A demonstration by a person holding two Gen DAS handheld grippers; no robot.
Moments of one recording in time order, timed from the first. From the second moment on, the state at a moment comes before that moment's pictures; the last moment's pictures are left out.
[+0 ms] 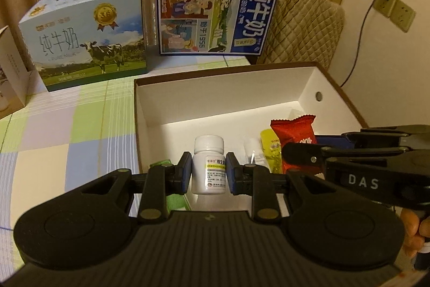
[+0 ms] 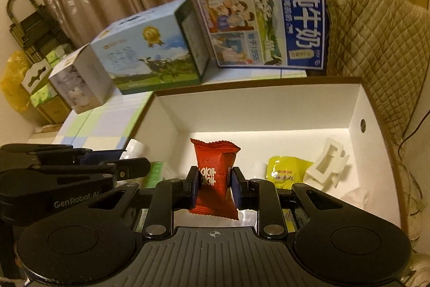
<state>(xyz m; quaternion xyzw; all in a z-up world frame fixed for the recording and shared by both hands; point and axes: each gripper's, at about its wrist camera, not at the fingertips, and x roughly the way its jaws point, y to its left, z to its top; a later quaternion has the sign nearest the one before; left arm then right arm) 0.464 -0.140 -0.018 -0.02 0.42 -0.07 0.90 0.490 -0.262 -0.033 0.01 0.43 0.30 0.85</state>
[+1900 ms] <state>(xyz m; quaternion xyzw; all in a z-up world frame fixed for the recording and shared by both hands) 0.479 -0.120 -0.008 -0.03 0.42 -0.05 0.91 0.503 -0.305 -0.041 0.07 0.44 0.23 0.87</state>
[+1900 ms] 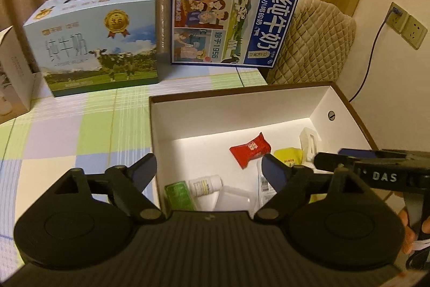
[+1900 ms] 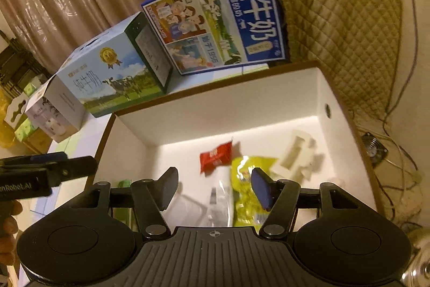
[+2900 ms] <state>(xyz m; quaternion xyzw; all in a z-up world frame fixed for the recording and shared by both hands) 0.333 -0.069 -0.005 -0.07 0.44 -0.01 0.89 0.377 -0.318 -0.023 0.06 0.44 0.23 0.87</state>
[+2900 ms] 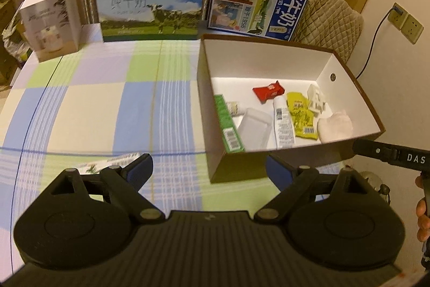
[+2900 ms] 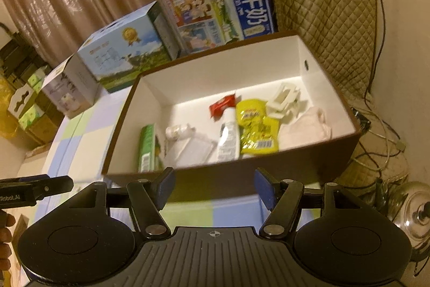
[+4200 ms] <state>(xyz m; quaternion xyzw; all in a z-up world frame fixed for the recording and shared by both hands) 0.222 0.045 -0.050 -0.09 0.49 0.08 0.86 0.286 -0.173 -0.085 -0.02 0.52 0.32 0.79</state>
